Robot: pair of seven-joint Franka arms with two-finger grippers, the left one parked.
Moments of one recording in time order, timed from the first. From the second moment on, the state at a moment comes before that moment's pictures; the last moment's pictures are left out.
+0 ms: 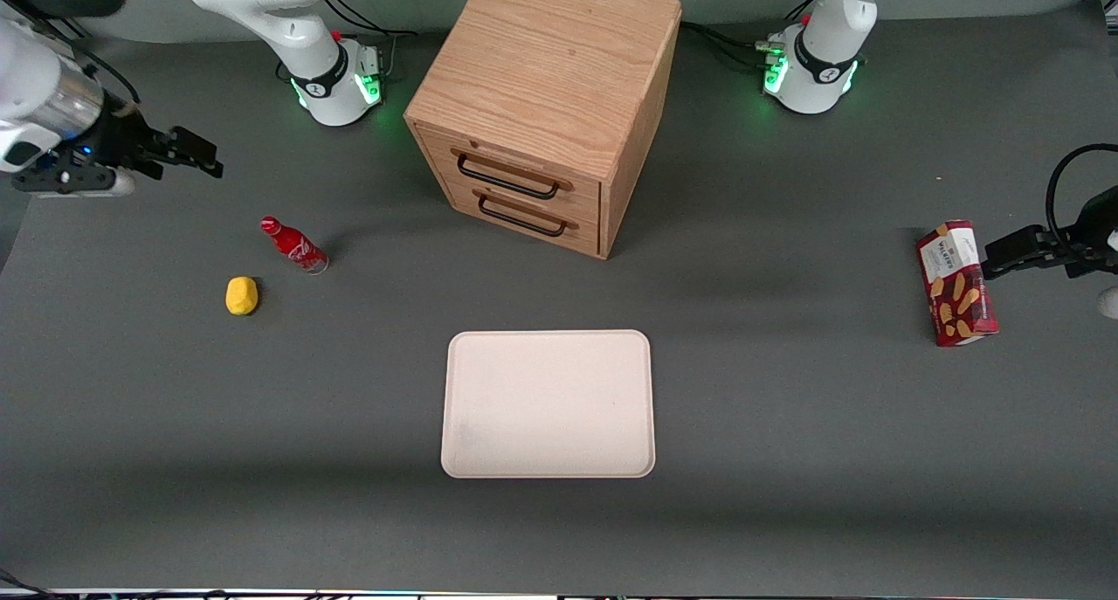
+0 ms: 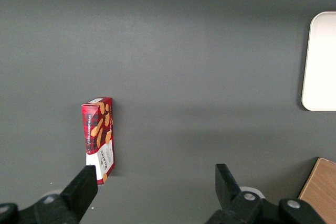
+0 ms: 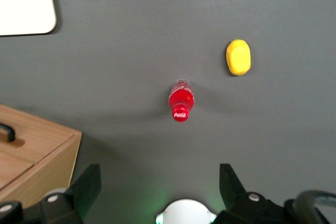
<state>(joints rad) 0.06 -0.32 -0.07 -2.16 0.02 1.71 0.05</state>
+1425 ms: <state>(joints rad) 0.07 -0.22 -0.08 -2.58 -0.01 2.29 0.08</state>
